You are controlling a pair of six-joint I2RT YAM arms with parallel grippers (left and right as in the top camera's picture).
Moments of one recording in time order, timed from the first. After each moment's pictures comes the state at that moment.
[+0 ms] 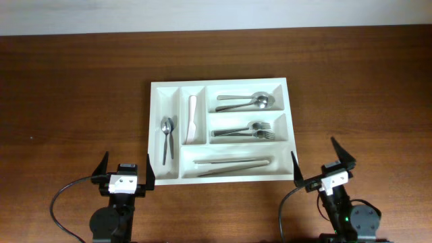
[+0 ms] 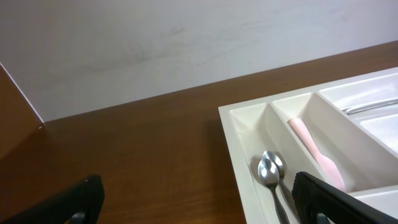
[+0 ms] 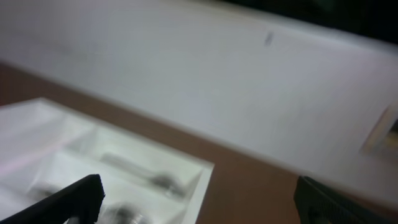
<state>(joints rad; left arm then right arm) -0.03 0.01 0.02 -0.08 -0.03 0.22 -0.08 0.01 0.01 0.07 -0.36 -0.24</state>
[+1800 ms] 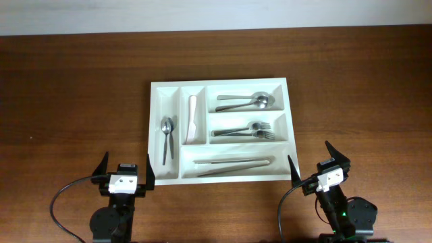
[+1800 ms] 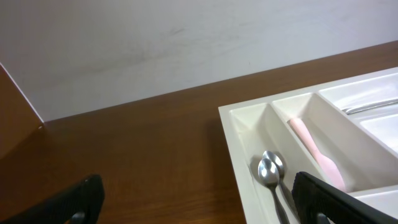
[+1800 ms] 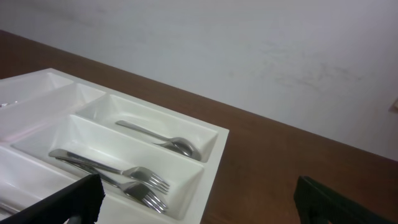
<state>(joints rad) -0.03 0.01 0.02 -0.08 -0.03 0.22 -0.07 0.01 0.01 -0.04 -0.36 -0.24</state>
